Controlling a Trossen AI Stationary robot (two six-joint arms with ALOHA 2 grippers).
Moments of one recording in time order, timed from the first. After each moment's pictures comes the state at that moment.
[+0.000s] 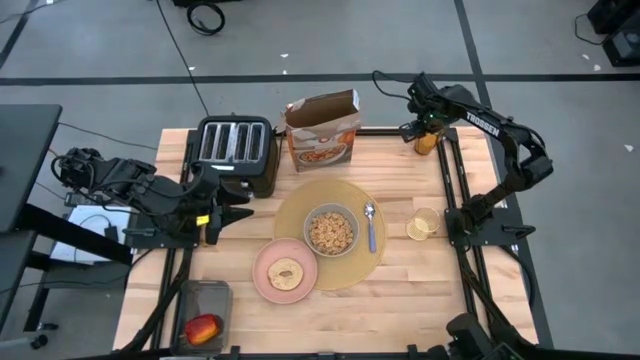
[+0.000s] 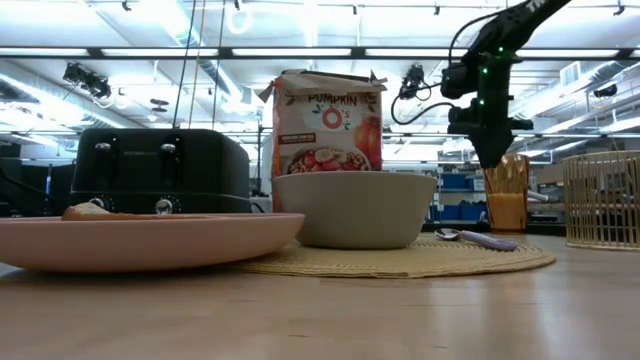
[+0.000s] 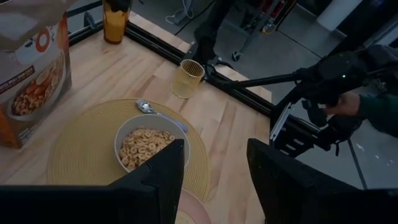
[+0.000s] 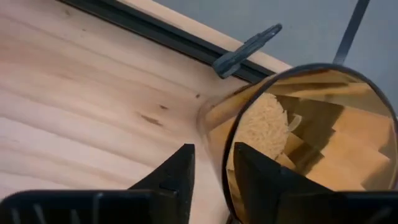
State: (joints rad) left arm -0.44 0.99 1.36 -0.81 -0.50 -0.73; right arm -1.03 1.49 1.22 -1.02 0.18 0.15
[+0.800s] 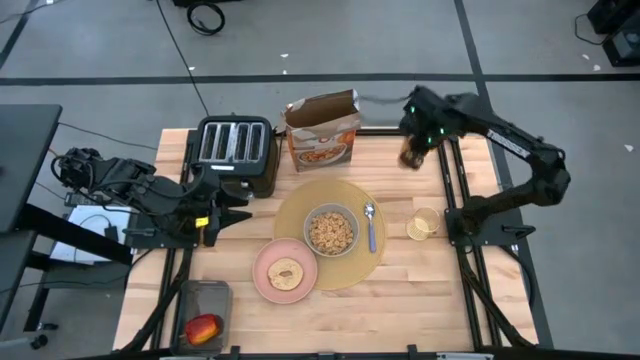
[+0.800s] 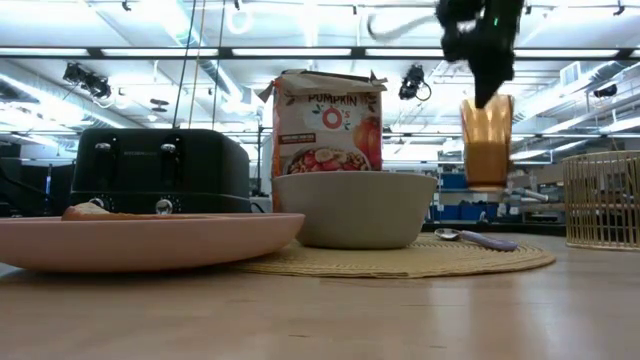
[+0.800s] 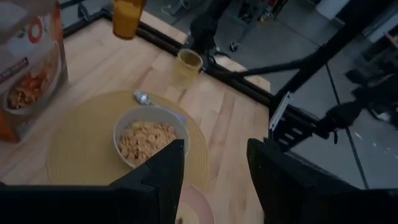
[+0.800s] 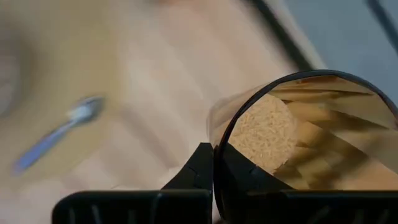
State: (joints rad) left arm -0.44 0.99 1.36 -0.84 -0.46 -0.72; right arm -0.66 1.29 1.39 -1.34 0.03 -0.04
